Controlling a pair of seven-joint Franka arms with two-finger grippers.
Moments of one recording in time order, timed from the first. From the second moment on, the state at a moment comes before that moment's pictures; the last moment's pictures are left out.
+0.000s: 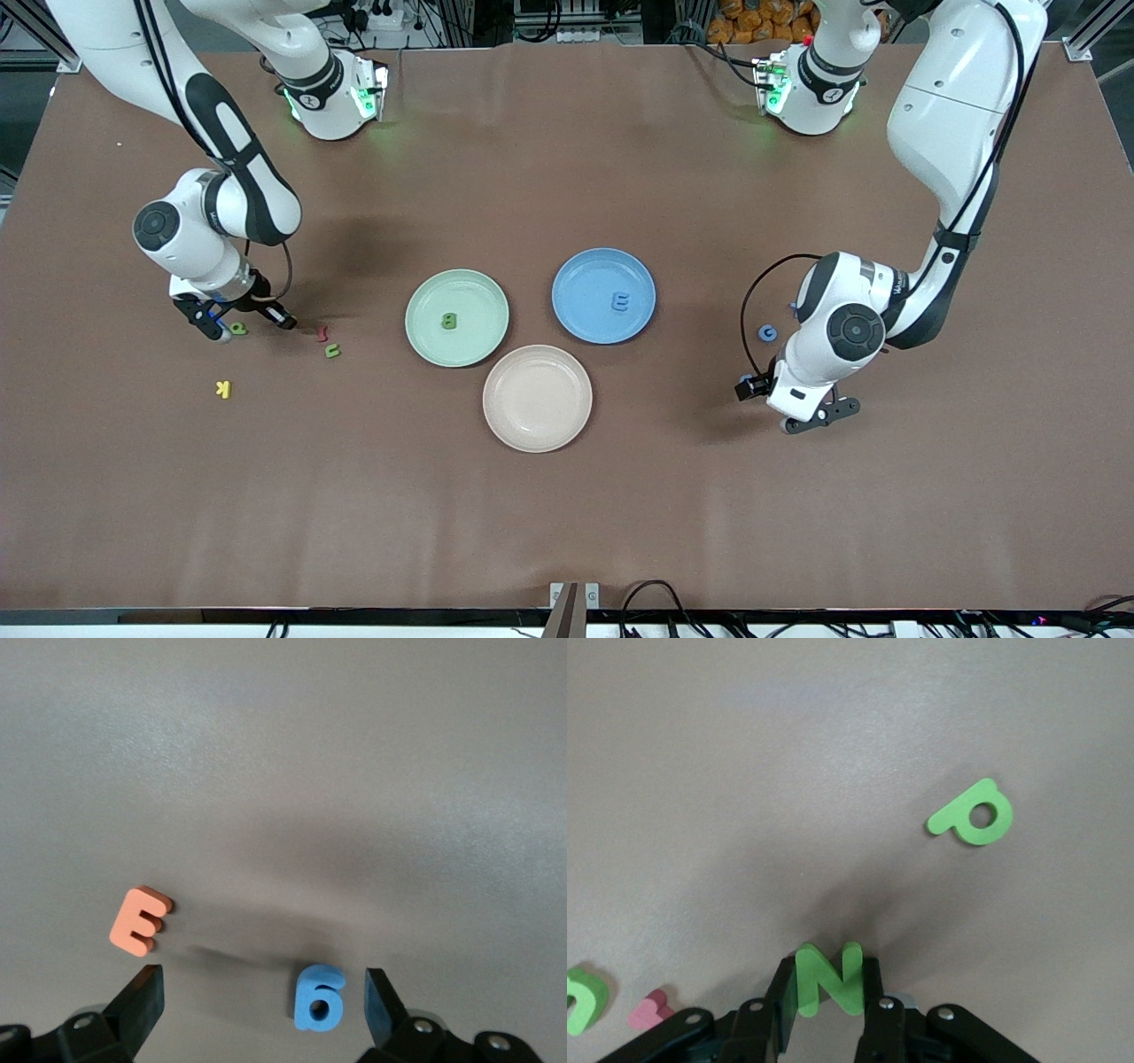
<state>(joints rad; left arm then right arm) -0.08 0.66 -0.22 -1.76 0.19 2.39 -0.70 0.11 0.32 -0.17 -2.46 0.21 2.81 0.43</state>
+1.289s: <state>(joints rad) -0.10 0.68 -0.23 -1.76 0.19 2.40 -0.70 0.19 0.26 -0.16 -2.35 0.07 2.60 -0.07</state>
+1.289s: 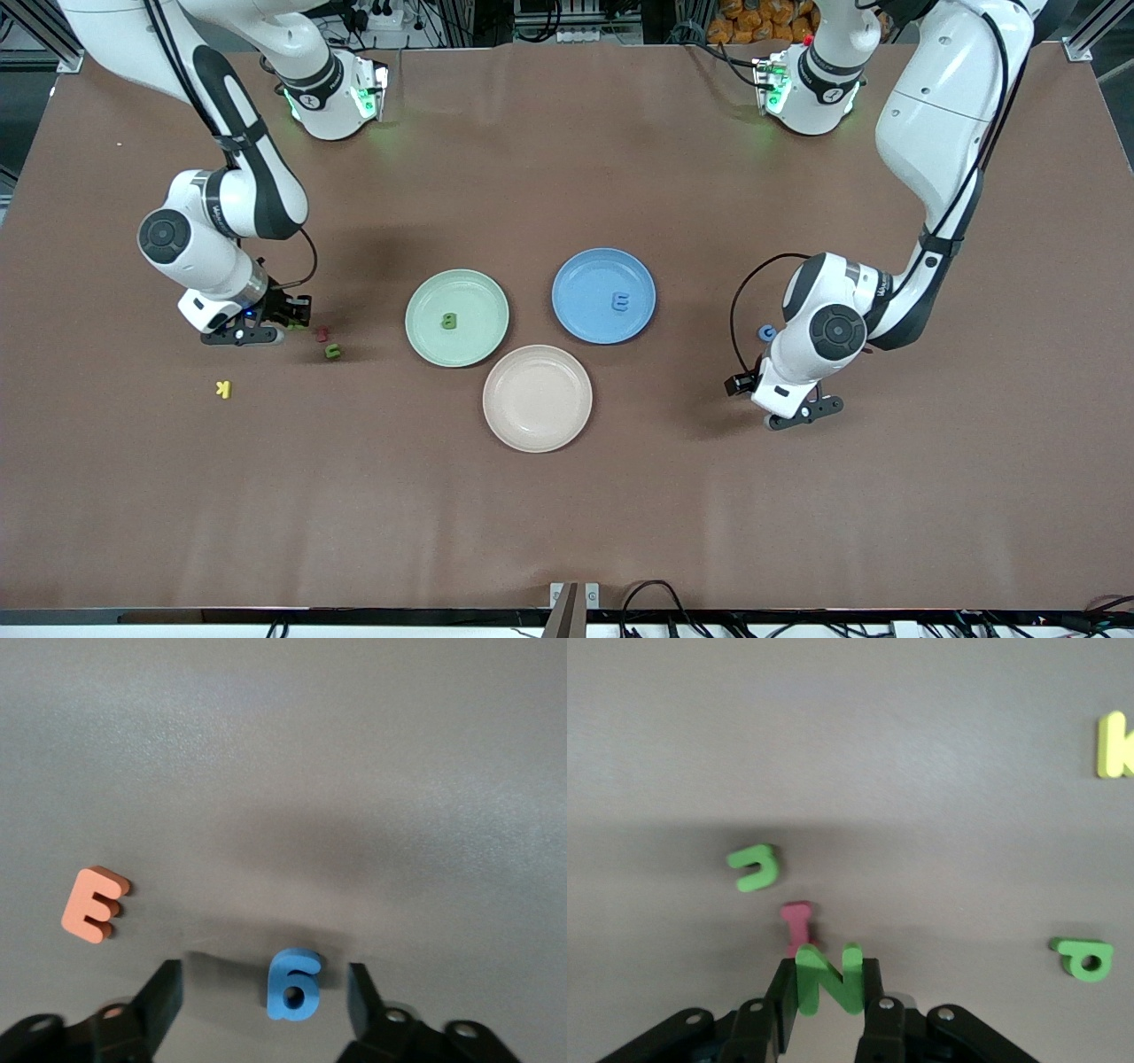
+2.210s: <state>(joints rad) -0.10 0.69 -0.23 -1.76 0.19 2.40 -0.70 0.46 0.26 -0.15 -2.18 0.07 2.40 0.01</state>
